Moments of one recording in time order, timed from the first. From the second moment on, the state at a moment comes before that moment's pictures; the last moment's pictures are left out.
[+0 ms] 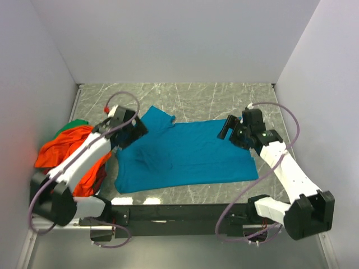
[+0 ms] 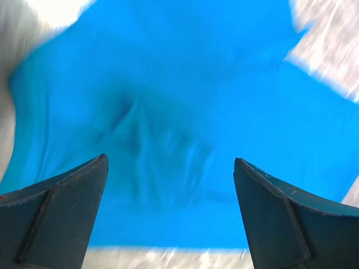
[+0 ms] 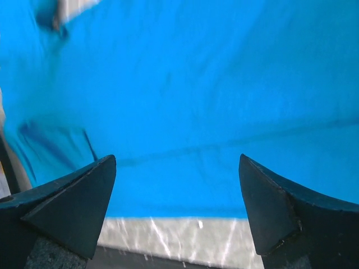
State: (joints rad) left arm -0.40 1.24 0.98 -0.66 -0.19 -0.96; right arm 0.23 1.11 0.90 -0.64 -0.06 0.61
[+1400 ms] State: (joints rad) left arm -0.29 2.55 2.30 -0.74 -0.12 -0.48; right arm 0.04 1.64 1.23 -0.53 0.06 0.54
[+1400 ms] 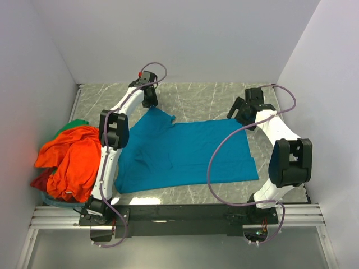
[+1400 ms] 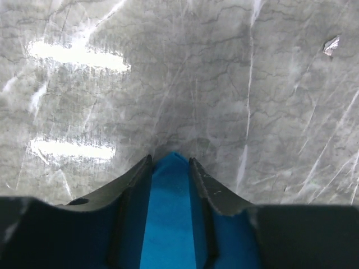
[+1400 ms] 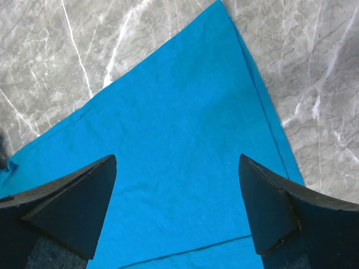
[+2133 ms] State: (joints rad) left arm -0.31 2.42 2.08 -0.63 -0.14 -0.46; right arm 0.03 1.84 1.37 -0.58 0.09 0.51
